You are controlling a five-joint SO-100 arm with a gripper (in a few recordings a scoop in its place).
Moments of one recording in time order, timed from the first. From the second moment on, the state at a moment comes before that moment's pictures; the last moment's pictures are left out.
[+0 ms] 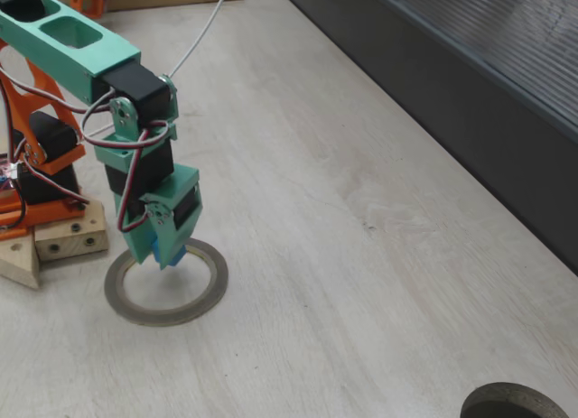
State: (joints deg) arm 47.8 108.0 126.5 75.3 80.5
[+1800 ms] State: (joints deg) arm 47.8 108.0 128.0 69.4 80.5
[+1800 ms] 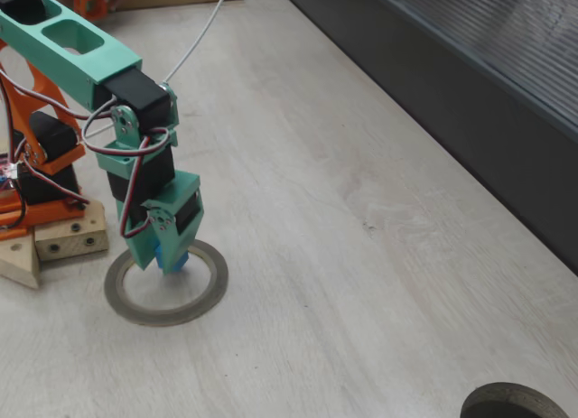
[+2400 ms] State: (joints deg) arm 47.7 108.0 128.0 69.4 80.3
